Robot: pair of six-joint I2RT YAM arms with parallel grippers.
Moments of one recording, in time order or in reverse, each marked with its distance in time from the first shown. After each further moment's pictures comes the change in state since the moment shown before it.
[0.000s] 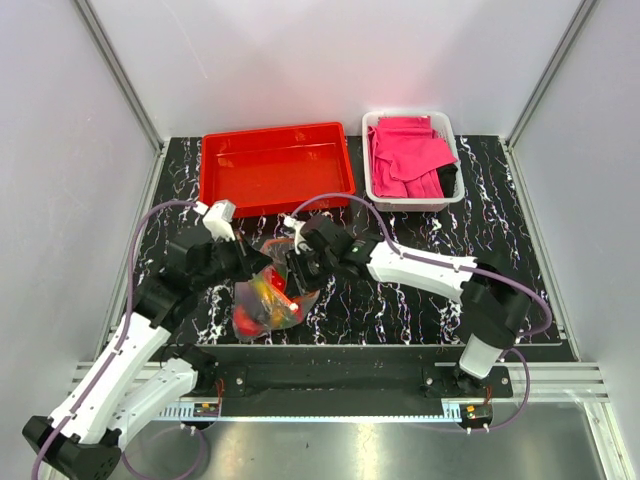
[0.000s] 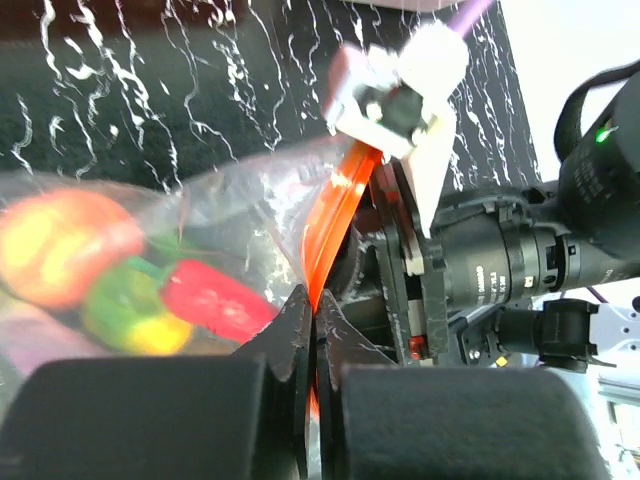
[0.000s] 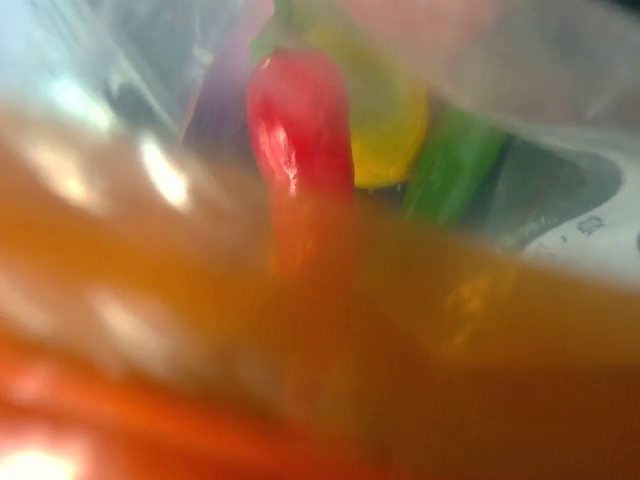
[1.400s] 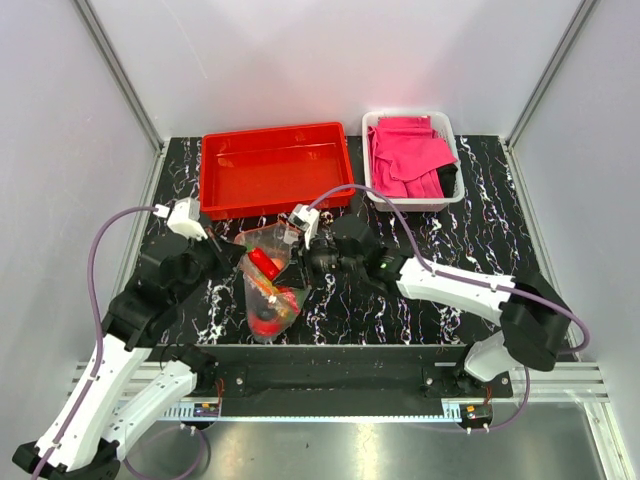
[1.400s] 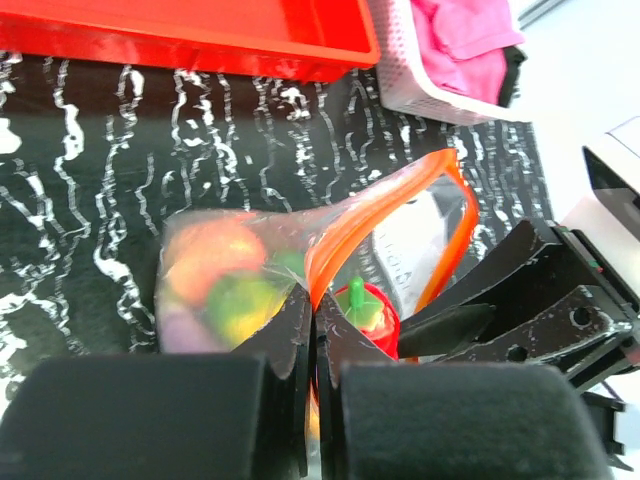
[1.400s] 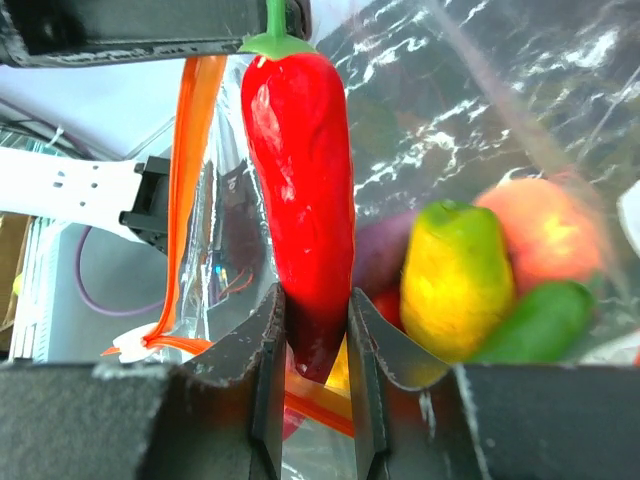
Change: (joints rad) left arm -0.001 -0.101 0.120 -0.135 -0.257 -0.026; right arm -0.002 -0.233 -0.237 0.524 -0.085 -0.162
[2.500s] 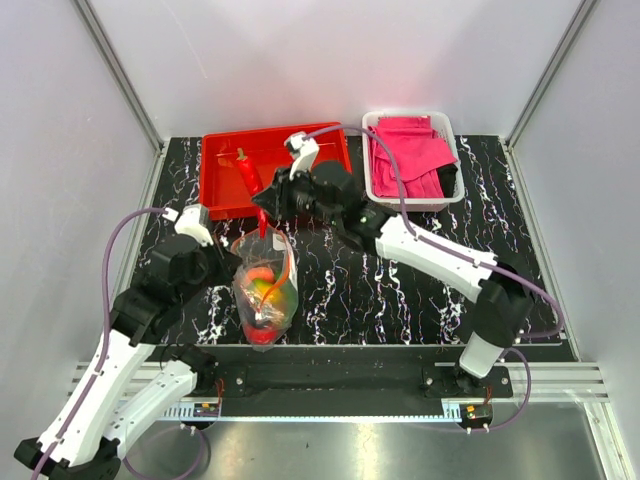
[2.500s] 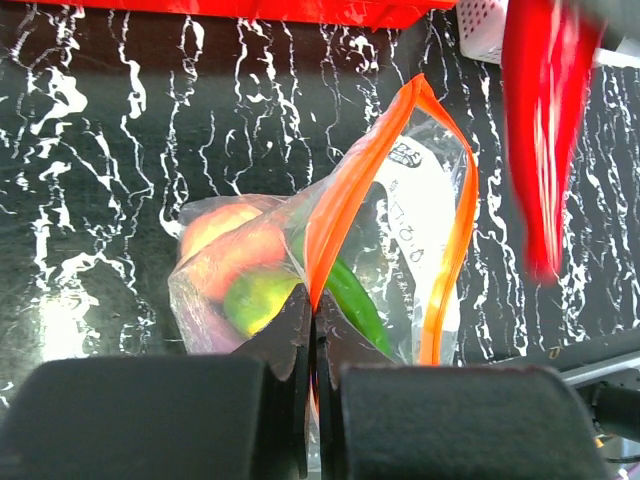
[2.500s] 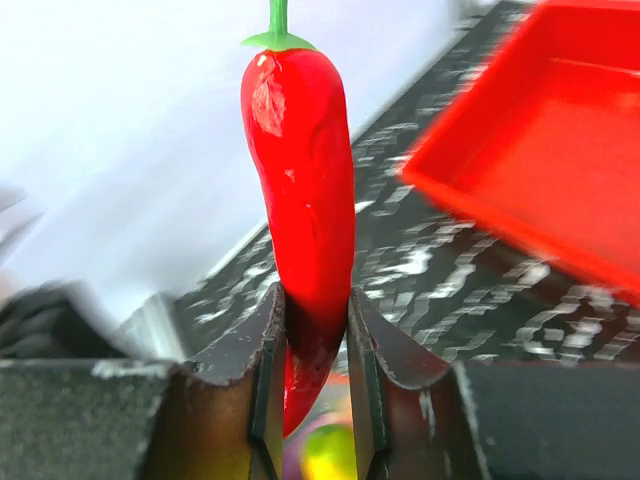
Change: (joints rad) left arm 0.001 0.021 -0.019 -0.102 -0.041 0.089; right arm -0.043 0.204 0.480 -0.105 0.370 0.055
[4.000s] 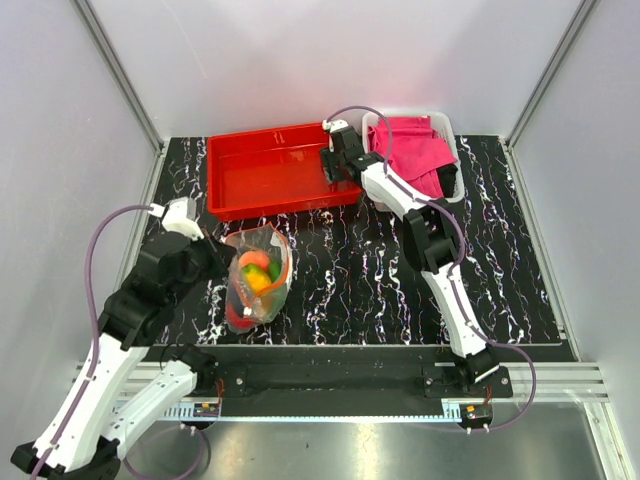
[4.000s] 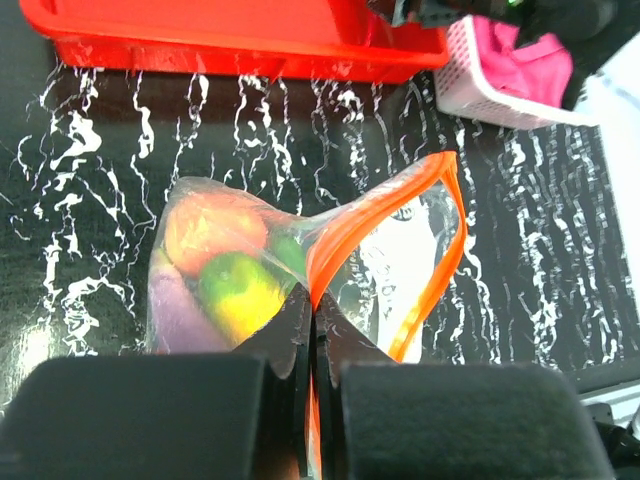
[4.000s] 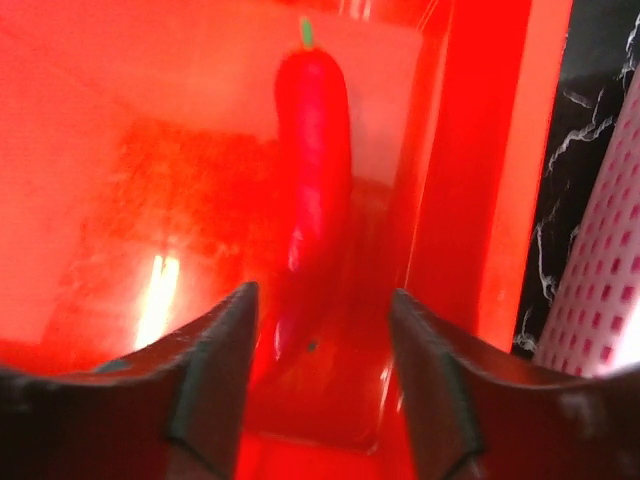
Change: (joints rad) left arm 0.000 -0.008 0.069 0.005 -0.051 -0.029; right arm -0.439 0.829 0.767 -0.500 0.225 -0.393
